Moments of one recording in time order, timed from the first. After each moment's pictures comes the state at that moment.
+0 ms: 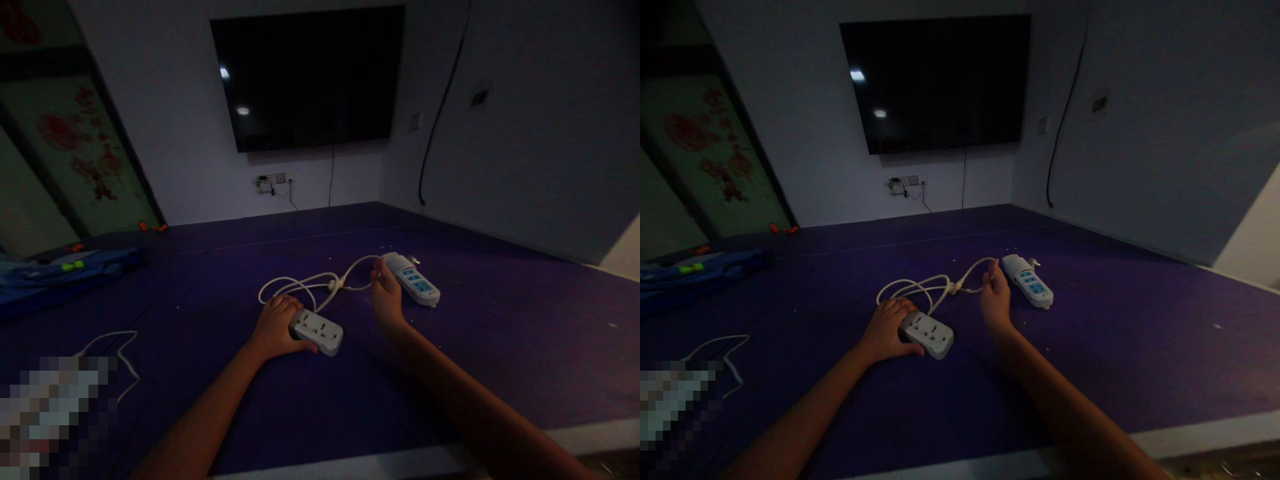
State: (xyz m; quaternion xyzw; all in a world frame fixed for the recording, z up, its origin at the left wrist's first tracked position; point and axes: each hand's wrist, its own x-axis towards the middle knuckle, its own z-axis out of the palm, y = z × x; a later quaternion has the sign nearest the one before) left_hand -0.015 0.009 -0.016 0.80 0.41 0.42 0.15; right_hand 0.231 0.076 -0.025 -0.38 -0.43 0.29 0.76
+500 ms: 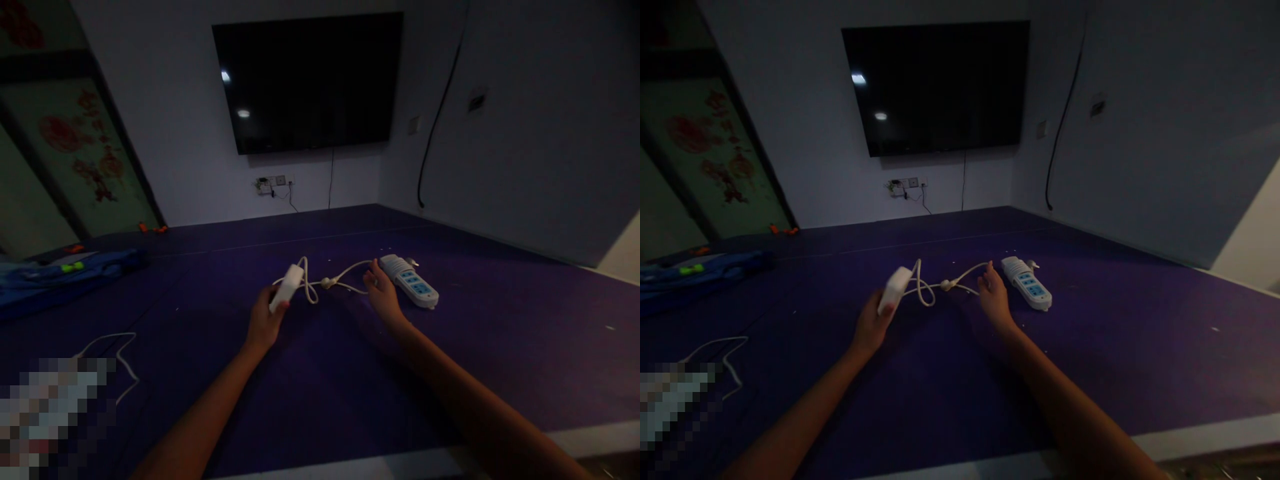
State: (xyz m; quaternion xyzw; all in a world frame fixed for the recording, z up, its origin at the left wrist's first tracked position) left_hand -0.016 0.014 -0.011 0.56 0.45 0.64 0.27; right_hand 0.242 0.087 -0.029 -0.44 -0.49 0.30 0.69
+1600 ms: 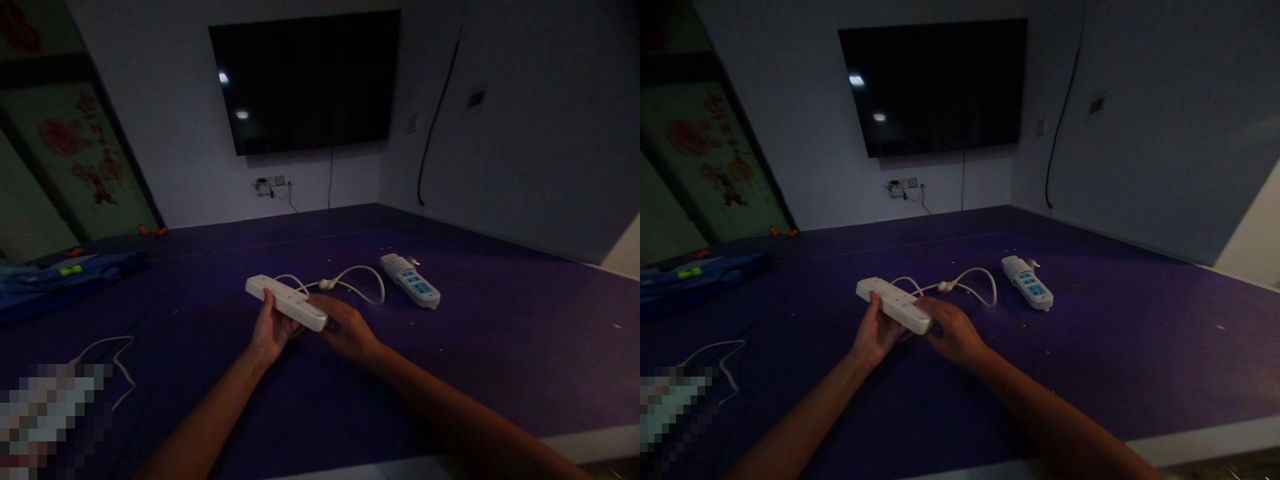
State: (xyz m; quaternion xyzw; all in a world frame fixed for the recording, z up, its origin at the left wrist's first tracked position) left_hand 0.014 -0.005 0.010 0.20 0.23 0.65 0.70; right_hand 0.186 0.018 -0.021 -0.22 -0.82 0.11 0.51
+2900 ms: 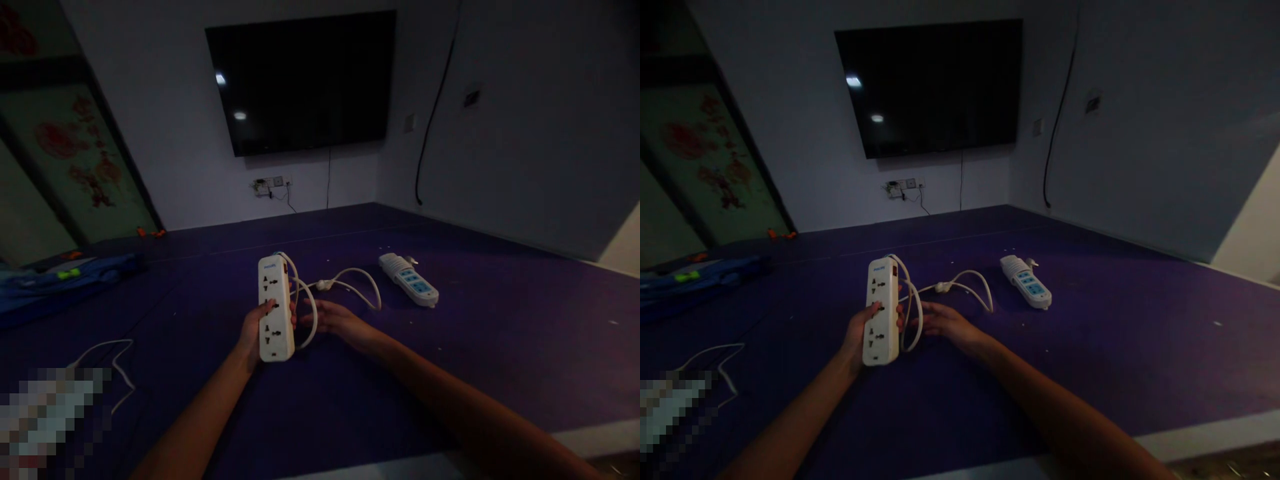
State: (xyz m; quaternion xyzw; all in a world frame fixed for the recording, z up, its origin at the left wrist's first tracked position) left_hand -0.016 -0.004 0.004 0.35 0.26 0.55 0.71; right_hand 0.183 0.035 -0.032 -0.20 -0.61 0.67 0.38
